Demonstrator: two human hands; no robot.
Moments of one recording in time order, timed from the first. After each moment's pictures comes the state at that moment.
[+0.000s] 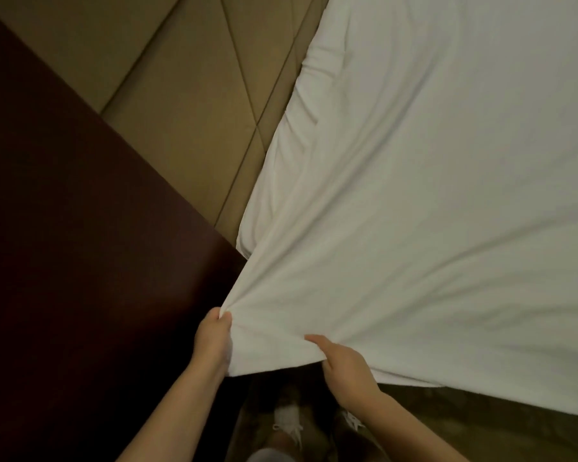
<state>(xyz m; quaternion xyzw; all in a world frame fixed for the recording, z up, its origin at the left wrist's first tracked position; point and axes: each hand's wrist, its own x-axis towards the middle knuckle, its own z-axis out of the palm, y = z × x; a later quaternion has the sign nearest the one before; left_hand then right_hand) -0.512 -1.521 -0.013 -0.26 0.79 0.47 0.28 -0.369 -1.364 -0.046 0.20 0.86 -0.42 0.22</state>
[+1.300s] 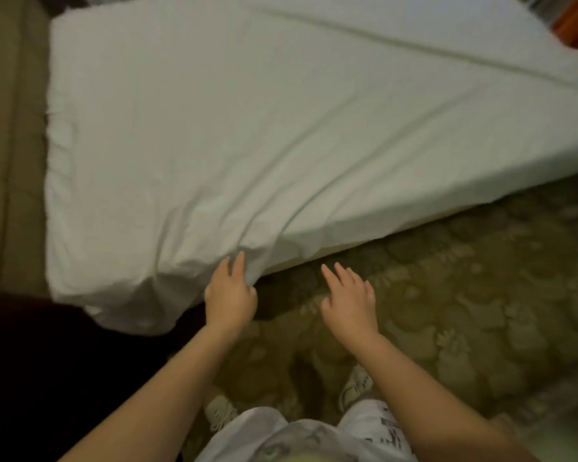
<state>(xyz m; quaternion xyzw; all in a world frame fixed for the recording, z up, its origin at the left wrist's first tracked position) -0.280 -1.331 0.058 0.42 0.86 0.10 0.27 -0.093 -1.265 0.061 0.56 0.78 -0.26 0.08</state>
